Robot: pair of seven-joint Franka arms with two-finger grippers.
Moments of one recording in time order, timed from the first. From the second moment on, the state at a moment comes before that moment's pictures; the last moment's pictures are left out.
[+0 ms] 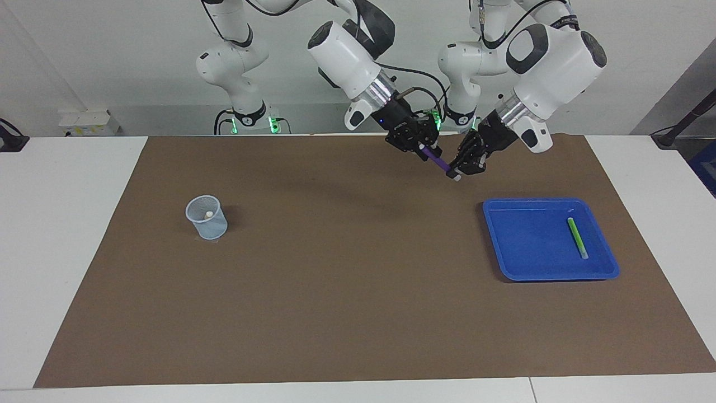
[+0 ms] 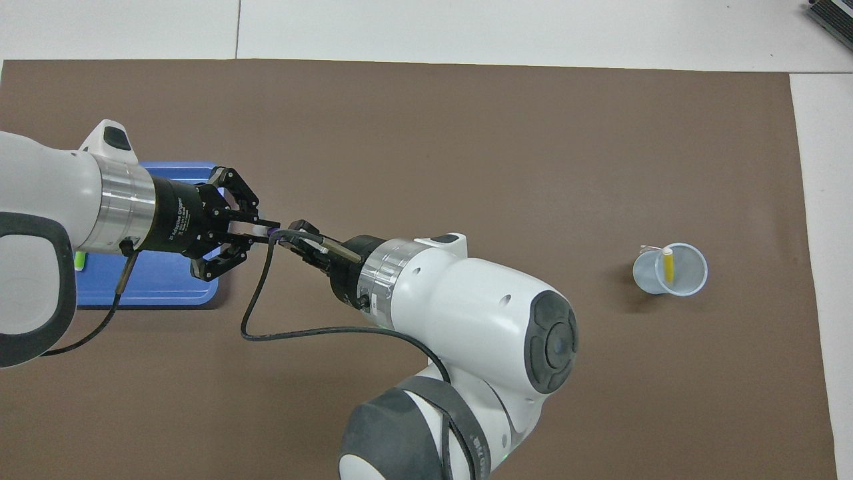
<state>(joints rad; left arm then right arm) -0.07 -0.07 -0.16 -1.89 -0.54 1.90 -1.32 0.76 0.15 -0.01 -1.80 0.69 2.67 0.82</state>
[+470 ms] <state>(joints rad) -0.07 -0.07 -0.16 -1.89 -0.54 1.90 -1.32 0.76 0.16 -0.01 -1.80 0.69 2.67 0.82</state>
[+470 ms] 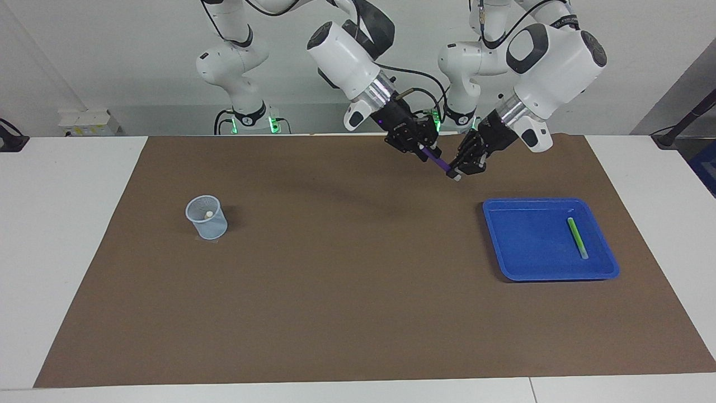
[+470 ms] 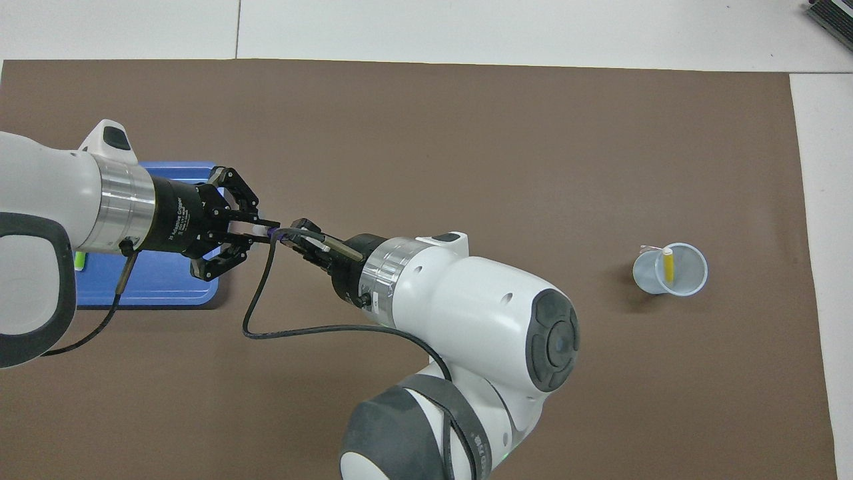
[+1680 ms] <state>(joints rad) -0.08 -0.08 -0.15 -1.90 -0.54 1.92 -1.33 0.70 0.17 -0.01 -1.81 0.69 2.65 0.81</state>
